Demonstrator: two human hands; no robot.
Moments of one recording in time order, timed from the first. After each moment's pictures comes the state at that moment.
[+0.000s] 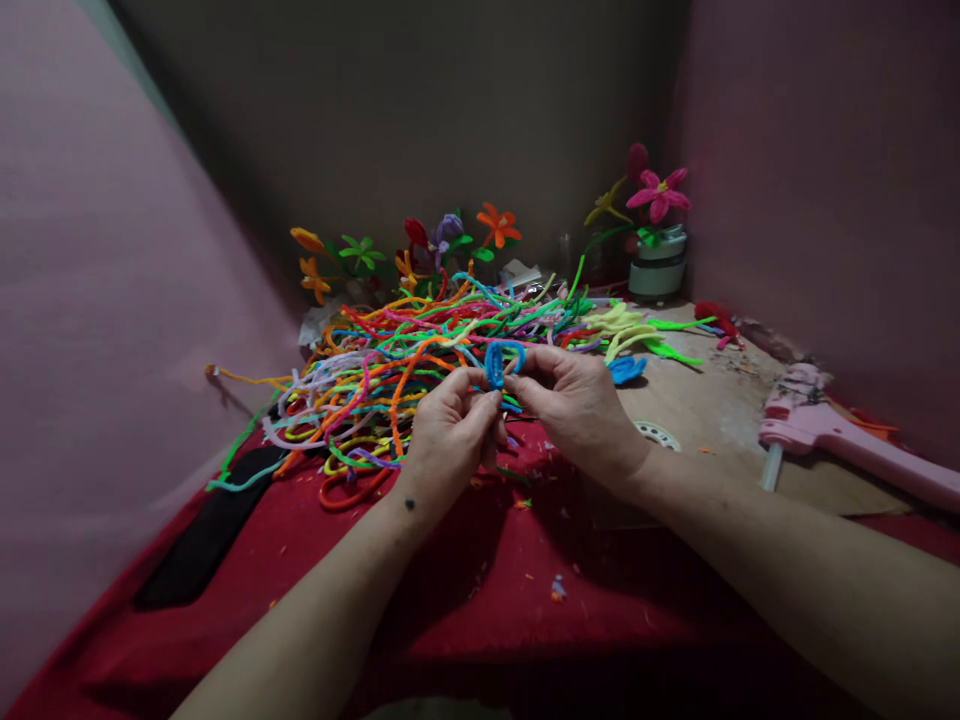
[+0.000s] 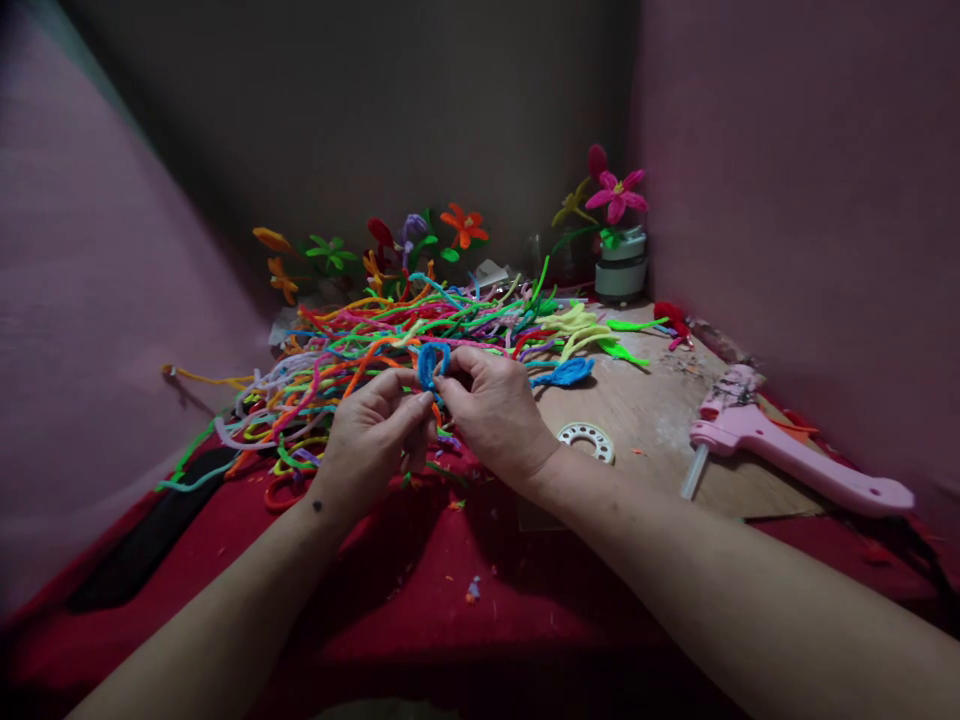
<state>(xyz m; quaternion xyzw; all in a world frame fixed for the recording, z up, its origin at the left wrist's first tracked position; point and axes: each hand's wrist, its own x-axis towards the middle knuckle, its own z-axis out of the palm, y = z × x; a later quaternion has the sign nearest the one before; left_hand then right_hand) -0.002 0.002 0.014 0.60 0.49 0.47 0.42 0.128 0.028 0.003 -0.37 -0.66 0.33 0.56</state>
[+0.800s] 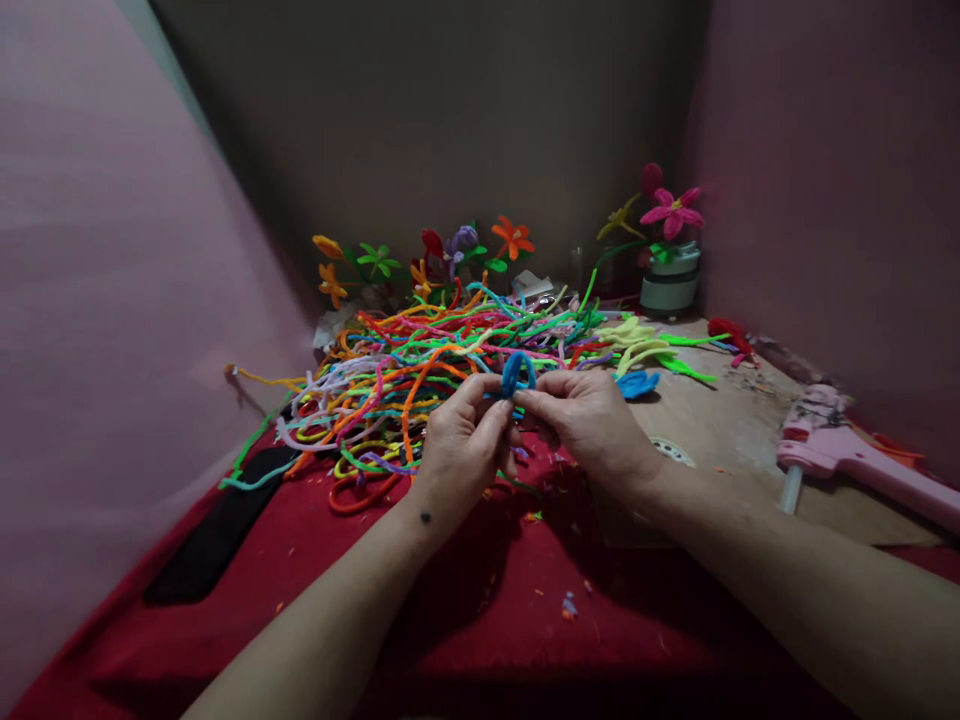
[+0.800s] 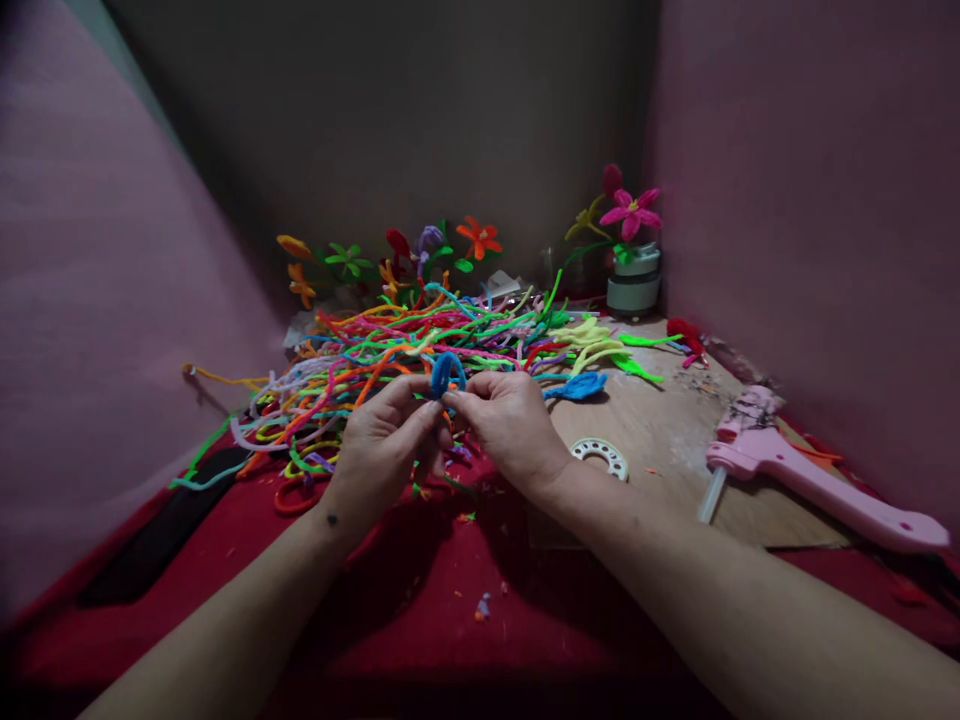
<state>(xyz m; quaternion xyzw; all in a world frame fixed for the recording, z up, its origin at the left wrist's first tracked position) -0.003 0.002 0.013 0.61 0.48 0.48 0.40 0.129 0.028 0.004 -0.38 -0.59 0.49 0.51</state>
